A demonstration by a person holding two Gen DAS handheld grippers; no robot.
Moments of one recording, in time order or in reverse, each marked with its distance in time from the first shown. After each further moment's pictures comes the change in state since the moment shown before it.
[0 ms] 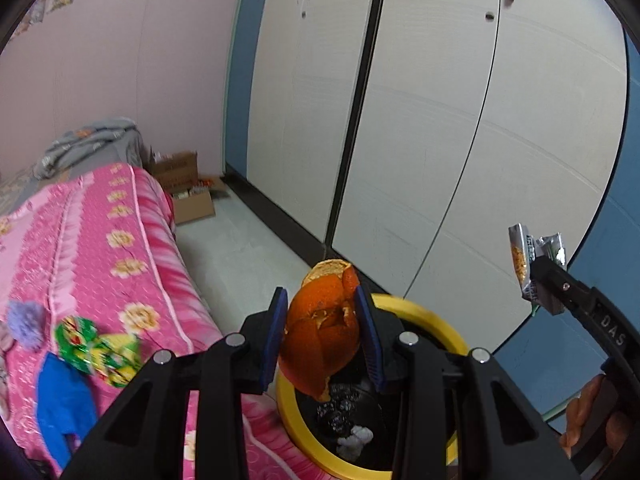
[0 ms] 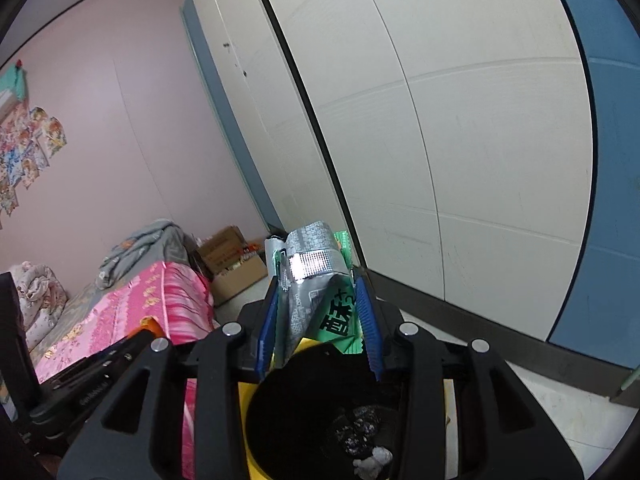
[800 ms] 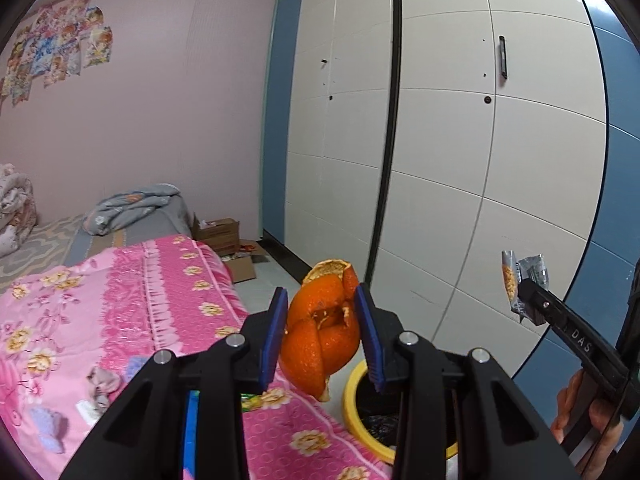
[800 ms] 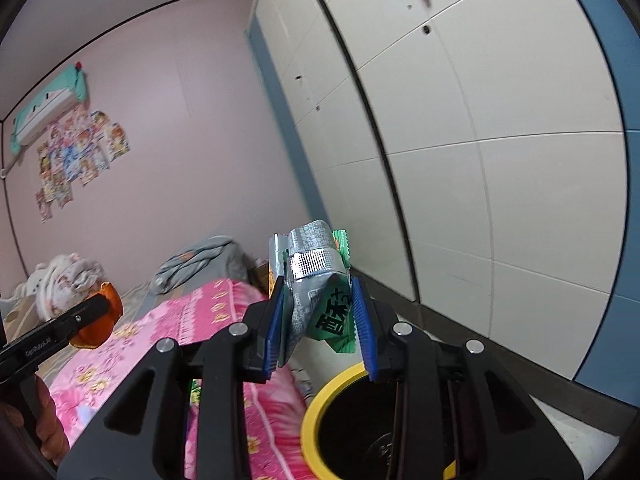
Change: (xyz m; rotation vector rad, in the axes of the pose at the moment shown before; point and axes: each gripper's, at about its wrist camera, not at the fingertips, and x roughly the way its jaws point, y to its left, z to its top) left arm -0.169 0.037 0.043 0.026 -0.232 0.097; right arm -0.084 0.051 0.030 -0.084 -0.121 0.199
